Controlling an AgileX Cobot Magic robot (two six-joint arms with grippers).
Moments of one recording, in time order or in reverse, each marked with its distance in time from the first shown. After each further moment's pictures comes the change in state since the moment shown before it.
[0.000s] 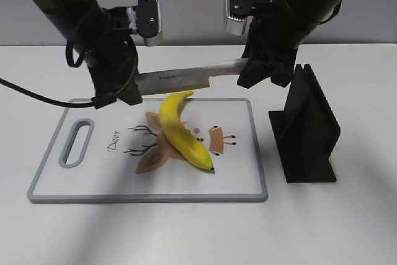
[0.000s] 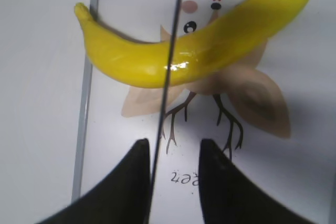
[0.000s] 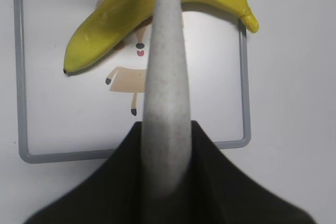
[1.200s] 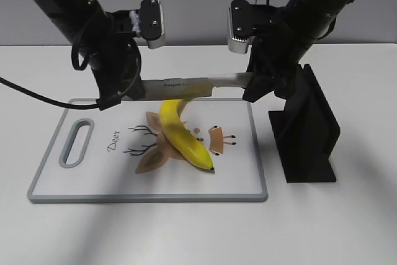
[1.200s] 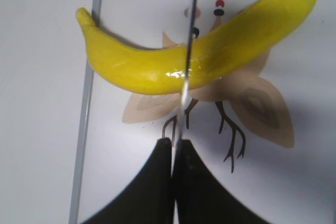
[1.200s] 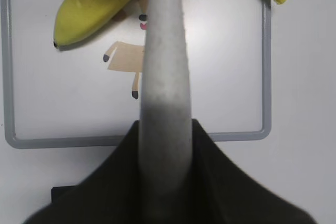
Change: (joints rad) left arm -0.001 0.014 0.000 -0.019 -0.017 0.000; right arm -0.033 0.080 -0.003 -0.028 -0.001 -0.022
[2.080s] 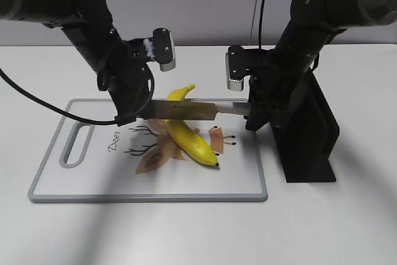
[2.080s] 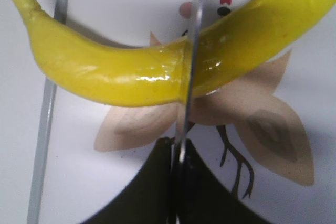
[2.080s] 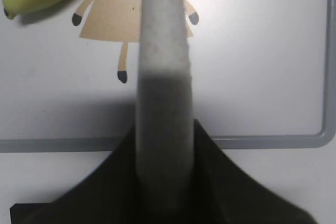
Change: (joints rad) left arm 0.001 0.157 -0.024 -0.057 -0.036 0.012; right arm -0.010 0.183 -0.003 -0.035 -0.059 -0.014
